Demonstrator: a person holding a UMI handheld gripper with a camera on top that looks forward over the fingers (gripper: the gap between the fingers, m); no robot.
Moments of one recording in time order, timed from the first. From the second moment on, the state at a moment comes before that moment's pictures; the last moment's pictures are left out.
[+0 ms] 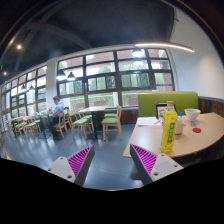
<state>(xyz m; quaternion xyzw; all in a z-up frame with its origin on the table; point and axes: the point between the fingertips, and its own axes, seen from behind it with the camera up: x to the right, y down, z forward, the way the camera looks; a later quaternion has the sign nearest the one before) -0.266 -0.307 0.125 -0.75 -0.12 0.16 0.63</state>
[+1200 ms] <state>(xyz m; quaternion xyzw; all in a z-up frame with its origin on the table) -0.083 -0.035 0.062 -0.79 -0.08 0.02 0.61</state>
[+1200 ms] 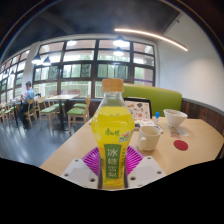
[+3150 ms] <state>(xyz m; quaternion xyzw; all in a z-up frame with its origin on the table) 0.268 0.150 0.081 -0.76 0.00 -0.07 0.65</state>
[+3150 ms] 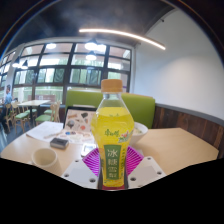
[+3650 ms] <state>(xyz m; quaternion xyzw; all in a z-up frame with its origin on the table) 0.246 0.110 0.070 -0.78 0.04 -0.06 0.62</state>
